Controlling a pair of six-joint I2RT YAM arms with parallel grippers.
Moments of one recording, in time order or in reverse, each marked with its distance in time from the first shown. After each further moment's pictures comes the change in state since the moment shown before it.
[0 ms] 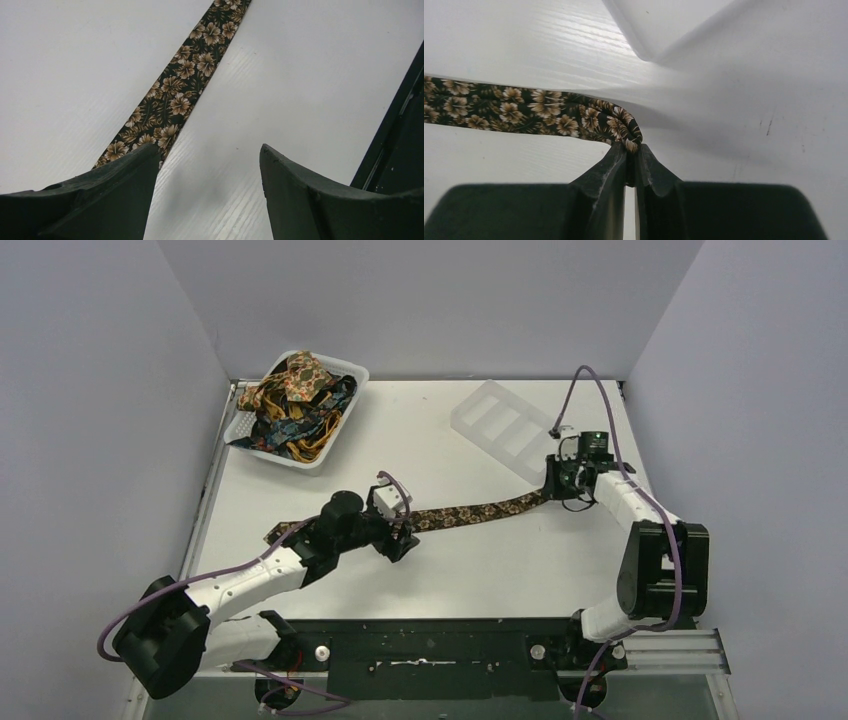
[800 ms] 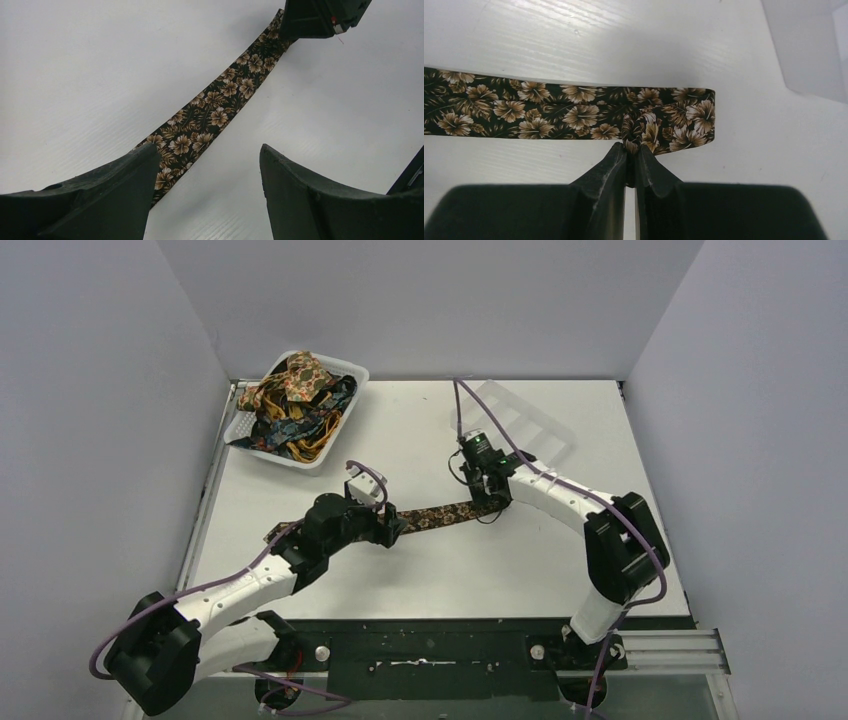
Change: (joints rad) left arm 0.061 -0.091 -0.071 0.099 -0.190 -0.197; right arm 0.657 0.159 0.257 -0.180 0.548 0.348
